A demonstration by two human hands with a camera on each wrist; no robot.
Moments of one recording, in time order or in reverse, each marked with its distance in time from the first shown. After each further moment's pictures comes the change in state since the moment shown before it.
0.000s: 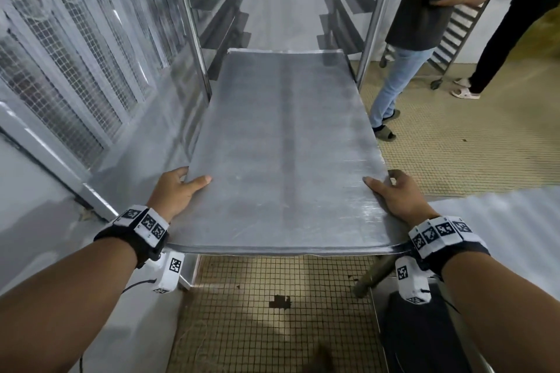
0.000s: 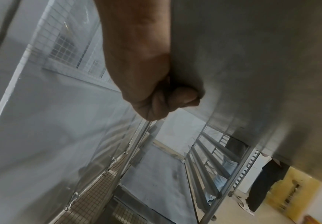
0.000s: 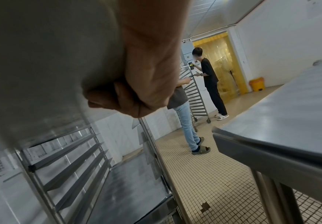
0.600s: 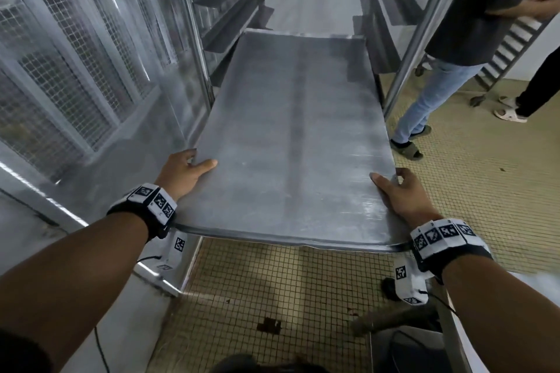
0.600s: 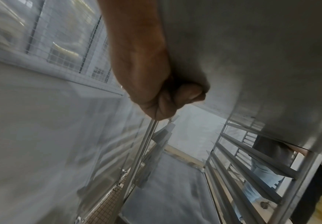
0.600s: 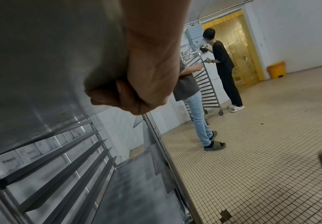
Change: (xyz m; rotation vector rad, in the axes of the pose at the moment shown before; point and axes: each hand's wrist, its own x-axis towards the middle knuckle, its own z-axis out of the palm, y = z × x) left_hand 0.149 -0.014 0.040 -0.027 0.052 0.008; right_hand 0.150 -0.044 0.015 0.054 -0.041 -0.042
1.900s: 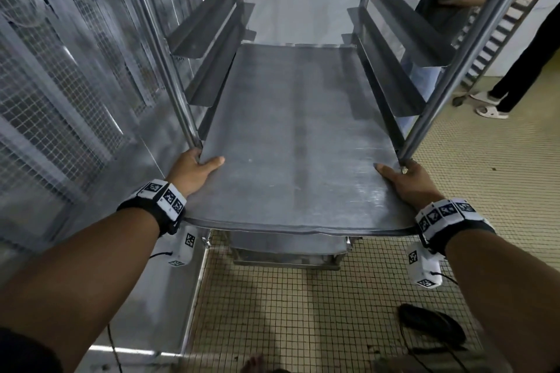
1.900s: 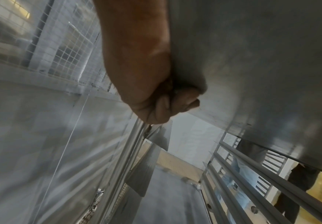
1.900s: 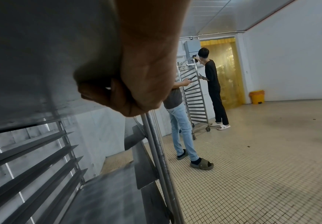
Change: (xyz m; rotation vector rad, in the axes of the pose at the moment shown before) left_hand 0.195 0.039 0.006 0.000 -0.114 0.015; right_hand 0.143 -0.080 0.036 -0.053 0.063 0.048
